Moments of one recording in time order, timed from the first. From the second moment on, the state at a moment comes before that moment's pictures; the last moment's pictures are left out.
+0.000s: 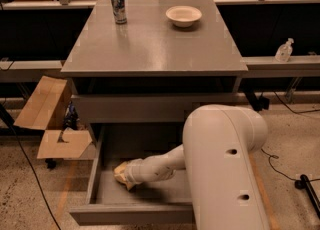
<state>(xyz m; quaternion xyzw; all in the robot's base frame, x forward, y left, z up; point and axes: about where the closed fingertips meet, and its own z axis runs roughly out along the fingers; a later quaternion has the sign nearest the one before) 0.588 0.161 0.360 -0.41 0.83 0.22 0.31</state>
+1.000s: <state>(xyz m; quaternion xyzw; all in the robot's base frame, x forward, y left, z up) 0.590 0.132 0.478 -0.43 0.79 0.30 0.32</state>
